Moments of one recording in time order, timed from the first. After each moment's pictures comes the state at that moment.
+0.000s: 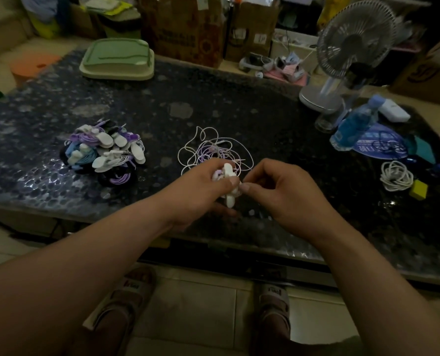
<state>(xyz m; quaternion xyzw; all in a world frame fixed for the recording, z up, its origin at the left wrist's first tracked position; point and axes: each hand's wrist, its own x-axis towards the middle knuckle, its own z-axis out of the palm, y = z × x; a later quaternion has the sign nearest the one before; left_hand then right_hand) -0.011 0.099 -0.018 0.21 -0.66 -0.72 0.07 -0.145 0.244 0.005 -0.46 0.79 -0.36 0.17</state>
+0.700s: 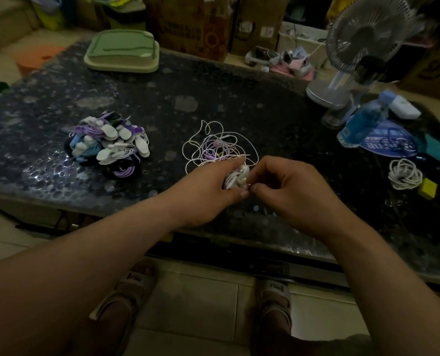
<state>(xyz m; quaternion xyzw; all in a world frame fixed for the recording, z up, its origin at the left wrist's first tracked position) -0.009 0.094 -0.023 0.15 -0.88 -0.44 0.08 -0.148 0.248 0.008 -0.51 0.77 -0.34 0.19</state>
